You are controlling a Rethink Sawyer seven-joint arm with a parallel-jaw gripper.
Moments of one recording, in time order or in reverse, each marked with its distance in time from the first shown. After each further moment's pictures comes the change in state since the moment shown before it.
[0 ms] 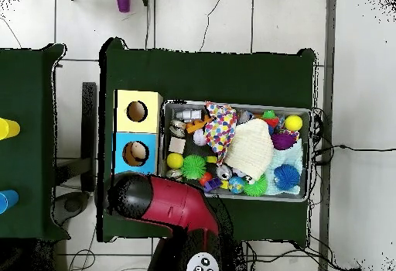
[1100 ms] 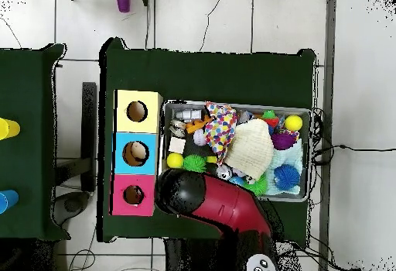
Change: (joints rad) arm -0.189 -0.006 0.002 -0.001 -0.122 0.010 -0.001
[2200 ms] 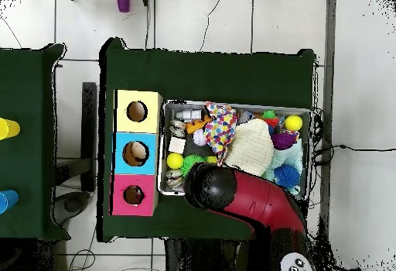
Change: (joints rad) arm -0.113 0.001 0.000 -0.065 -0.151 0.000 0.000
